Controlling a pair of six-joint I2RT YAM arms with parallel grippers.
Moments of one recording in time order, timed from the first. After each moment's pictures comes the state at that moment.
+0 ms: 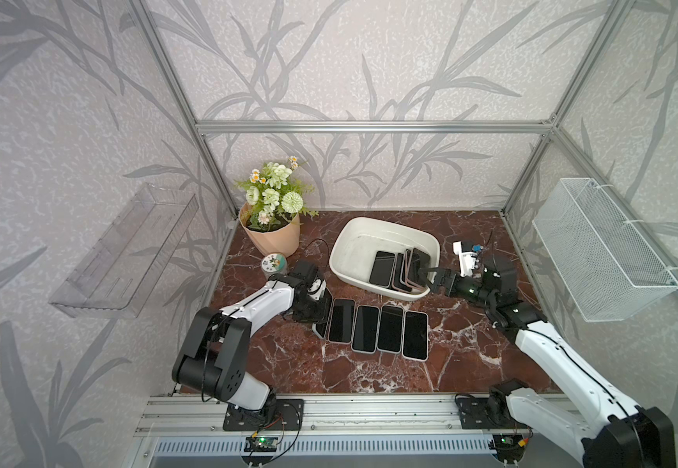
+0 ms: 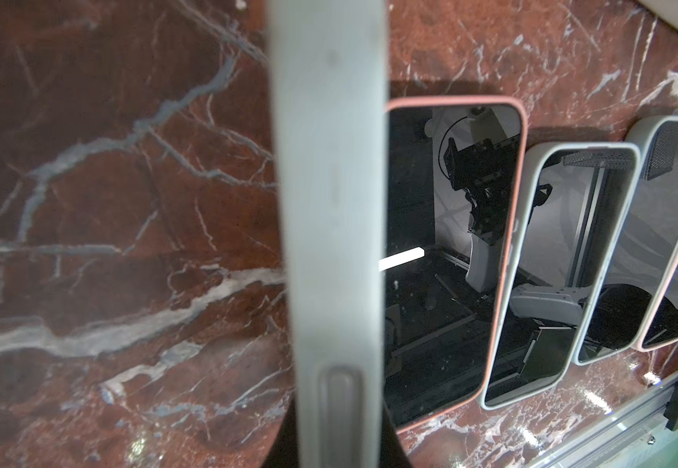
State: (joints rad) left arm -0.31 1.52 0.85 -0.69 0.30 -0.22; right arm 0.26 0.99 0.67 -0.11 -0.49 0.56
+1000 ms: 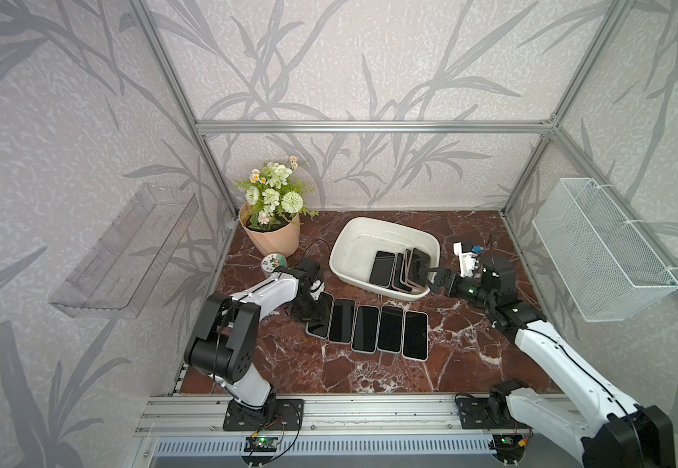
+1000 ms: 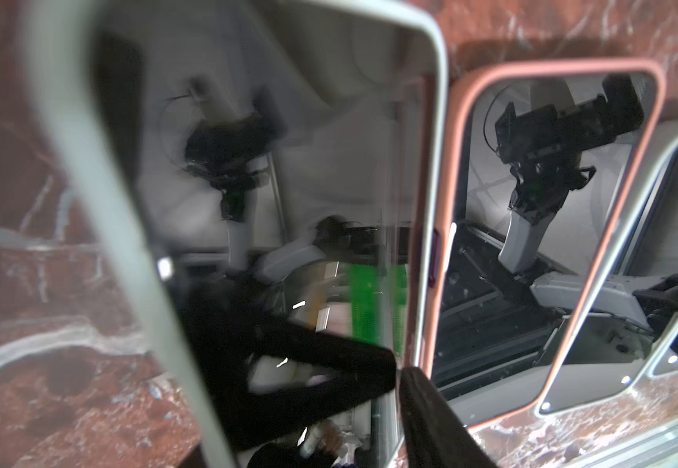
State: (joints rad) left arm -0.30 1.64 0.94 -0.81 0.23 -0.16; right arm 0.26 1.00 0.67 -0.12 -0.48 0.58
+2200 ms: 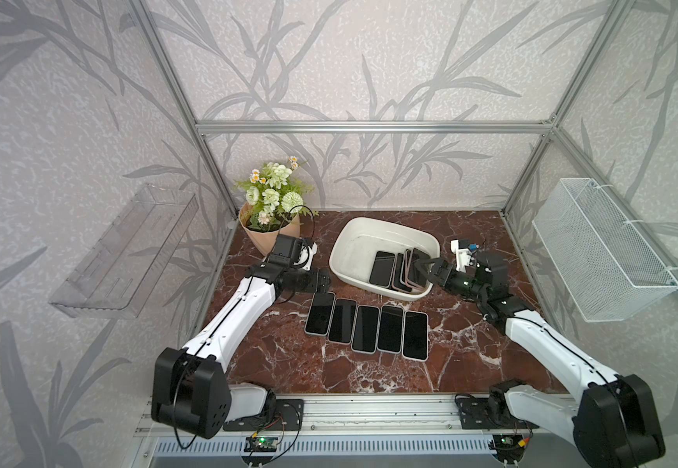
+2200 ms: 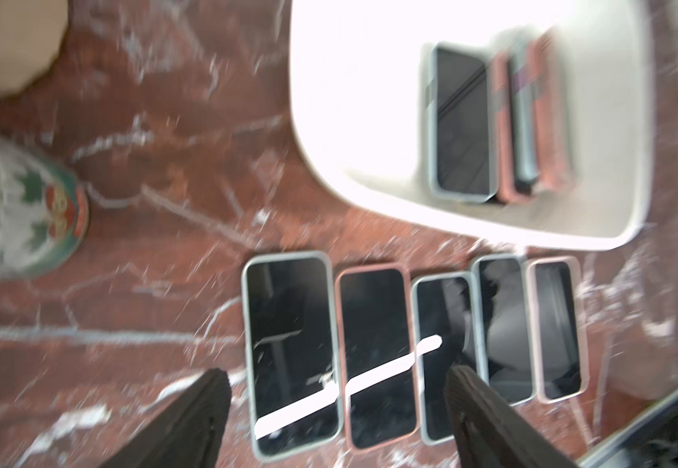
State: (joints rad) left arm -0.25 1.31 1.05 -0.66 0.28 -0.22; right arm 0.24 1.15 0.69 -0.01 -0.54 0.78
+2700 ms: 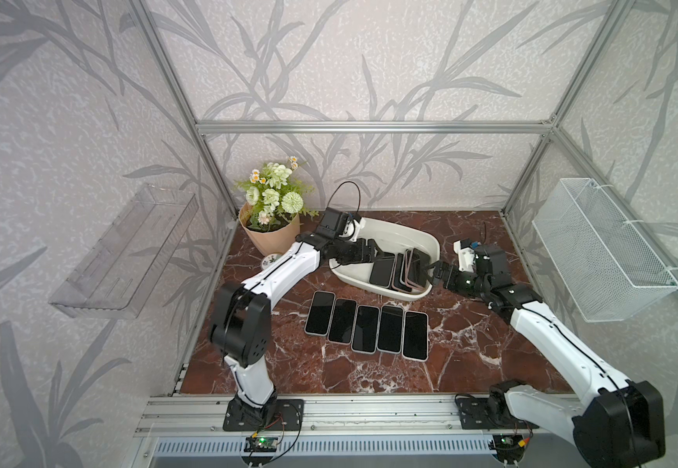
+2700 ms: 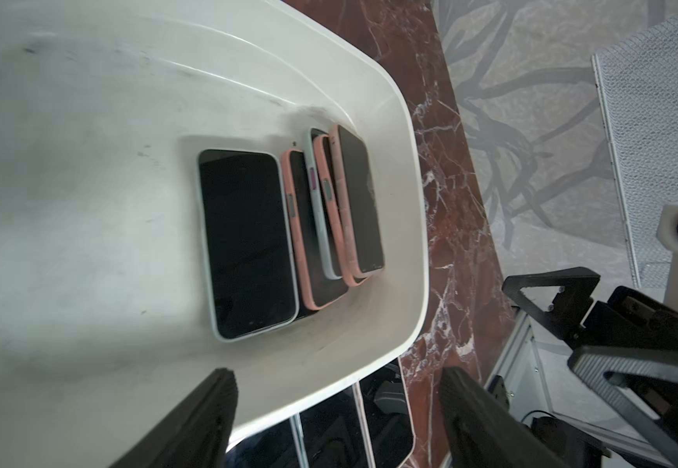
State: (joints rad) left arm -0.47 1.85 1.50 -0.46 0.56 -0.45; right arm 0.24 1.12 0.82 -0.39 -0.36 0.58
